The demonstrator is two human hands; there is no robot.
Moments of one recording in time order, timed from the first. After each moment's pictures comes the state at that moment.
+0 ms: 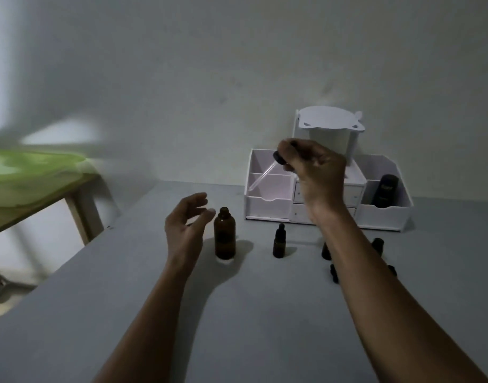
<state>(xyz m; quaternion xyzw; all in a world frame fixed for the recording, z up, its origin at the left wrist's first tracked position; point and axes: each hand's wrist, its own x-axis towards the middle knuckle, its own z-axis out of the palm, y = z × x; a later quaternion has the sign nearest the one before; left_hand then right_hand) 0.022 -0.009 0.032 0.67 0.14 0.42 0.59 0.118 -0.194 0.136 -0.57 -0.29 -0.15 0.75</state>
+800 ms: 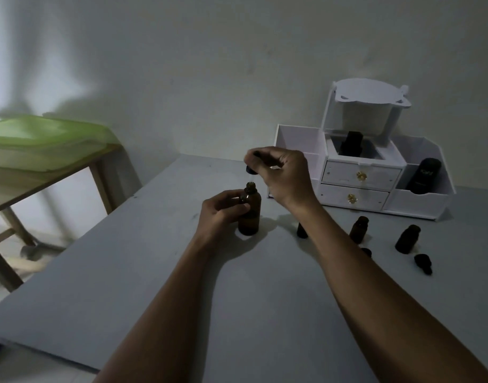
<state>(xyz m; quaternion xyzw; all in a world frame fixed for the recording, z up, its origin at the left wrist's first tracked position) 0.023 -0.003 0.011 0.68 0.10 0.27 0.68 0.111 -0.122 0.084 -0.68 -0.40 -0.10 0.61</state>
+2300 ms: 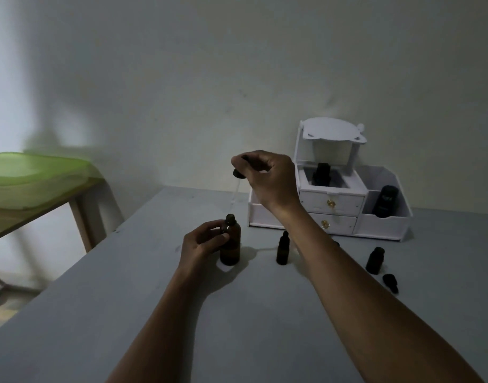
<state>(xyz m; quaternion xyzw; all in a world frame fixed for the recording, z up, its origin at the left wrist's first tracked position) 0.018 -0.010 0.014 0.66 0.12 0.27 0.69 0.109 -0.132 0.137 -0.66 -0.39 -0.16 0.62</state>
